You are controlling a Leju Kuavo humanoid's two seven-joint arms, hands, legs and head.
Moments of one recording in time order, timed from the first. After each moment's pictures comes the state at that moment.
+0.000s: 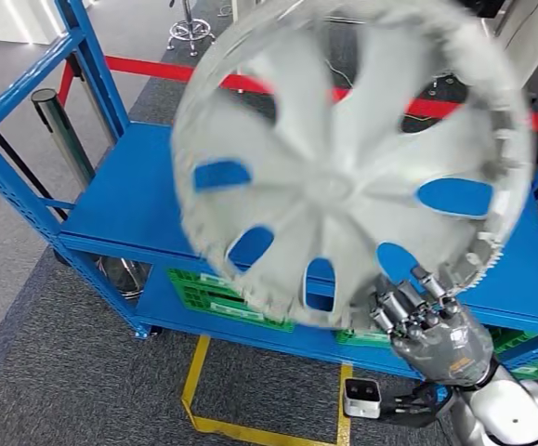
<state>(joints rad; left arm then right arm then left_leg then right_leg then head) 0.05 -0.09 0.70 -0.24 -0.48 0.01 -0.37 0.07 -0.07 0.03 -1.91 1.57 -0.67 -0.70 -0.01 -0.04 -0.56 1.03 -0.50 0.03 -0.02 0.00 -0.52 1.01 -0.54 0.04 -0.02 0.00</state>
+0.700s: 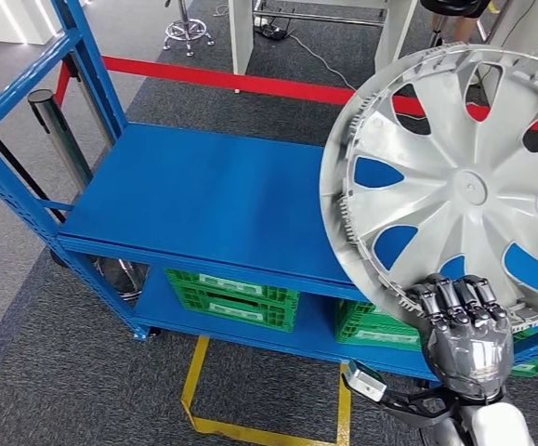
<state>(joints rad) 0.04 -0.10 0.74 -0.24 -0.59 0.03 -0.28 0.19 0.06 -0.04 -1.89 1.57 -0.66 -0.37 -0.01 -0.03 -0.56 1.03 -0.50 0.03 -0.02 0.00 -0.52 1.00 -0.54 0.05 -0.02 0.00</state>
